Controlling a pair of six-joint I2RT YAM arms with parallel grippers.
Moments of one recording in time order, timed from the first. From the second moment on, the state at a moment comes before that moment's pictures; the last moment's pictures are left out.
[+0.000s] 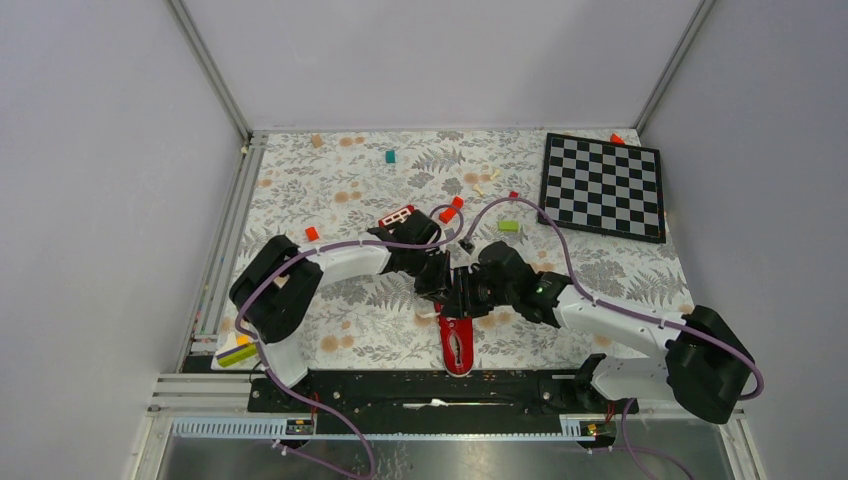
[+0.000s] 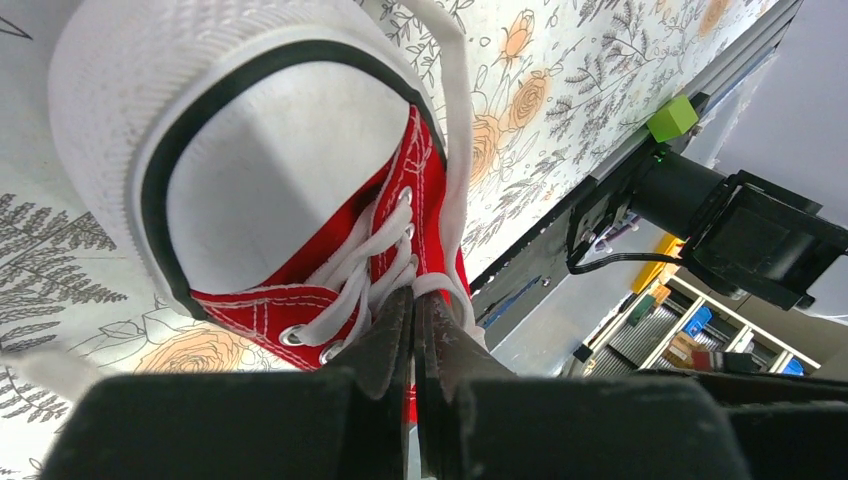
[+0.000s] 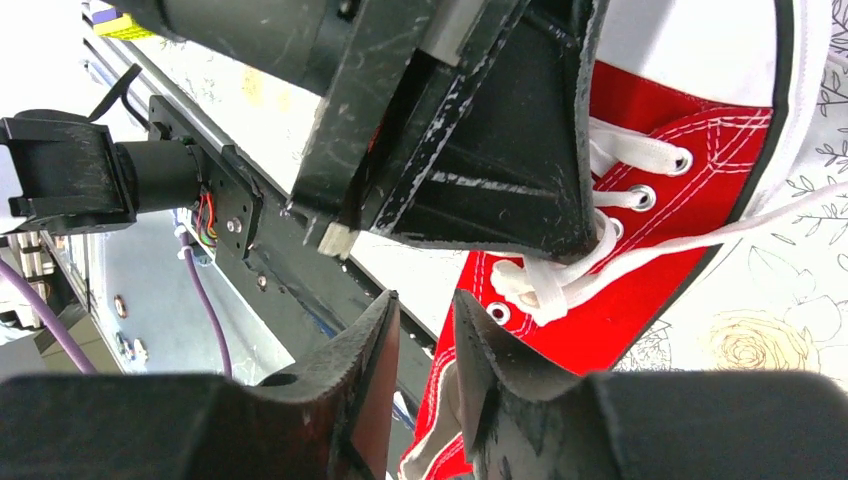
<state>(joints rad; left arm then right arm) -0.76 1.77 1.05 -0.34 0.59 -0.73 0.86 1.23 0.65 -0.15 -0.27 0.70</state>
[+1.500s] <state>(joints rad) -0.76 1.80 1.05 -0.33 0.59 -0.73 0.86 1.27 0.69 -0.23 -0.28 0.34</state>
